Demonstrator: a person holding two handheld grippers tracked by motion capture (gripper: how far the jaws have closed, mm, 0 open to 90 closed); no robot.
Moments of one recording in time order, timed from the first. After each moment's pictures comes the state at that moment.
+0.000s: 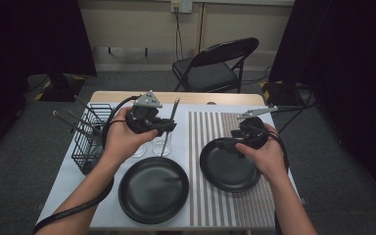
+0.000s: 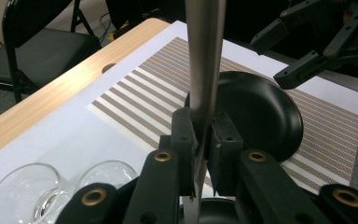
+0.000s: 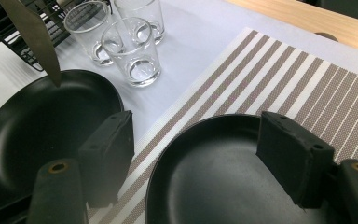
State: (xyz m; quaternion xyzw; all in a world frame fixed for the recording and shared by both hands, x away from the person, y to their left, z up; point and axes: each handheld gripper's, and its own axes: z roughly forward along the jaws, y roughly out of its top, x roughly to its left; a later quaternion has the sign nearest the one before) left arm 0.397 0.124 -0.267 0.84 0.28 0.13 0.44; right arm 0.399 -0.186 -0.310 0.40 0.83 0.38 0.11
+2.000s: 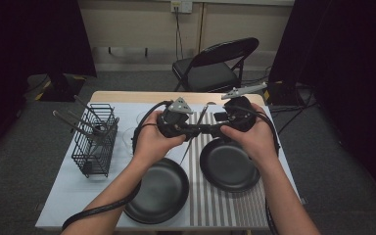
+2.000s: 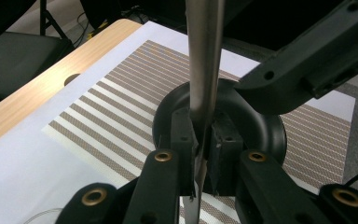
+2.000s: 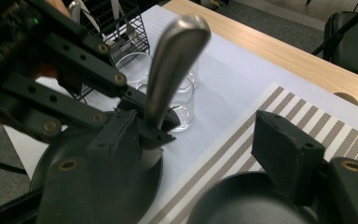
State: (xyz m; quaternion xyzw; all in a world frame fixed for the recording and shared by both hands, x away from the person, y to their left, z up) left arm 0.400 0.060 -0.280 0.86 0.25 0.11 0.44; right arm 0.401 -0.139 -0.247 0.36 0.83 0.41 0.11
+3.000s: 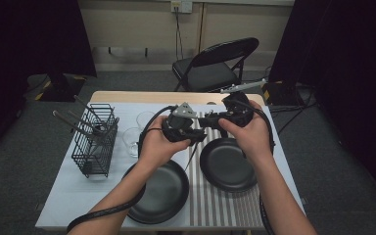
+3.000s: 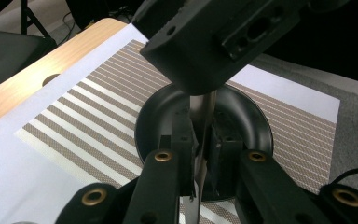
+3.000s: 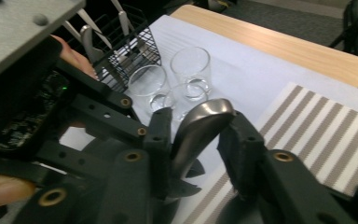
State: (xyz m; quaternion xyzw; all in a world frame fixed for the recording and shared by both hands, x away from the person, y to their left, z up) left arm 0.397 0.051 -0.292 0.86 0.24 0.09 0.45; right arm 0.408 -0.135 -0.246 0.39 0.81 0.43 0.06
